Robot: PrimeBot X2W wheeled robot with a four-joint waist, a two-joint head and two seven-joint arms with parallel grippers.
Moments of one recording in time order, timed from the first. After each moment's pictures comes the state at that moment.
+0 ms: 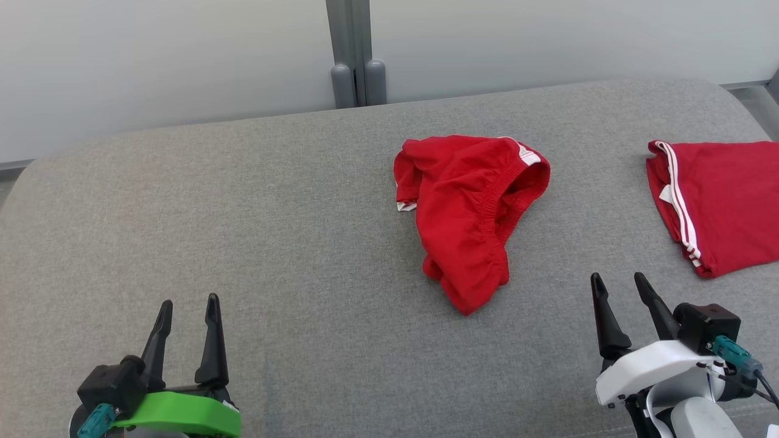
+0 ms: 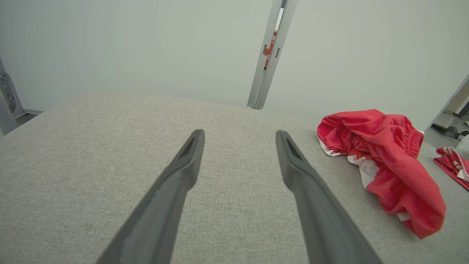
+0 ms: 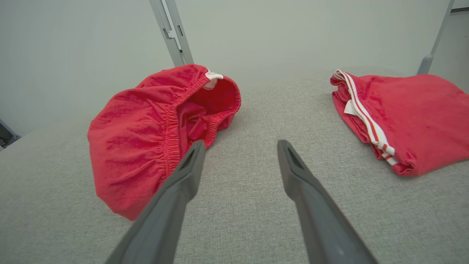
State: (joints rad) left arm -0.01 0.09 -0.03 0.22 -0.36 -0.12 -0.26; right arm -0.06 -0.11 0.03 0.27 0.28 0.13 -0.18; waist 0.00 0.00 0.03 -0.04
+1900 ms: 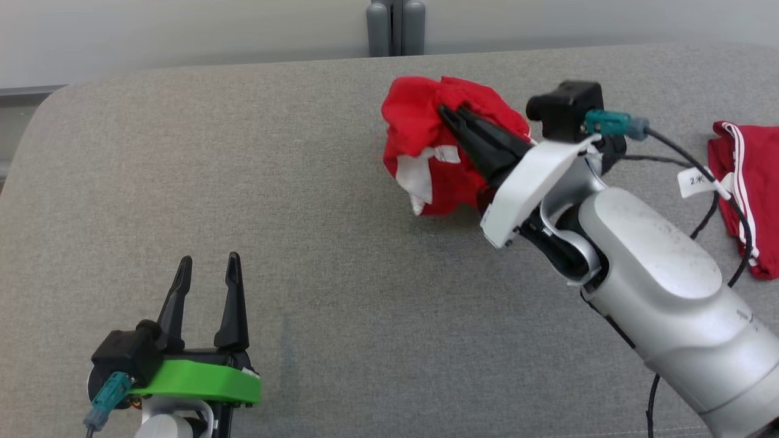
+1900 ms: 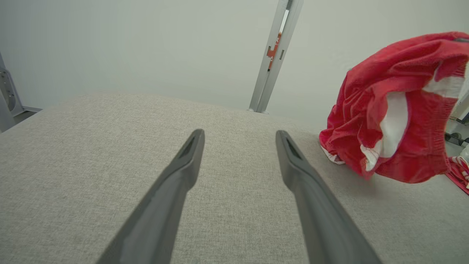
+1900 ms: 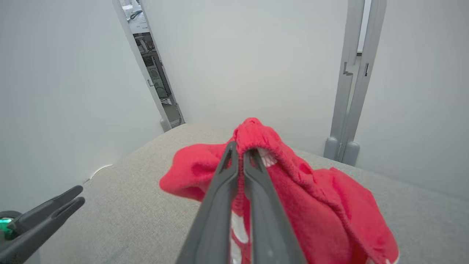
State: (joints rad) left arm -0.08 0.06 -0.07 0.17 -0.35 -0.13 -0.26; right arm -0.77 -0.27 0.67 0.31 0.71 0.13 0.04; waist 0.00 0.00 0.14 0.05
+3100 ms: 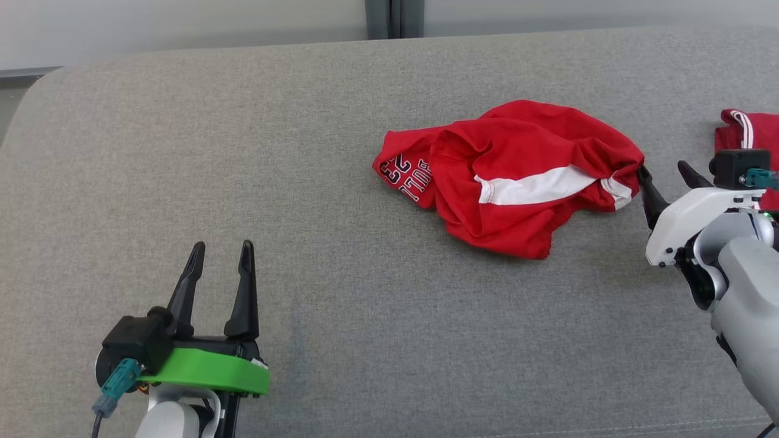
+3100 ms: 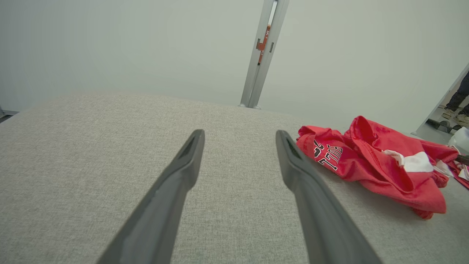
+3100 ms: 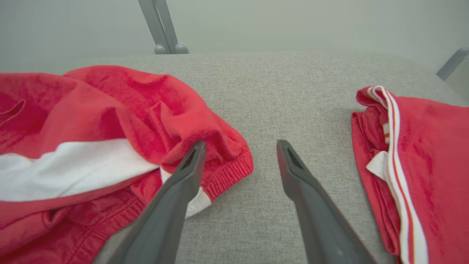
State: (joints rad) left arm -0.11 0.07 -0.12 0.17 -0.35 -0.13 -0.26; right arm -0.74 -0.41 0.48 0.98 0.67 0.13 -0.16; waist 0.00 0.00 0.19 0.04
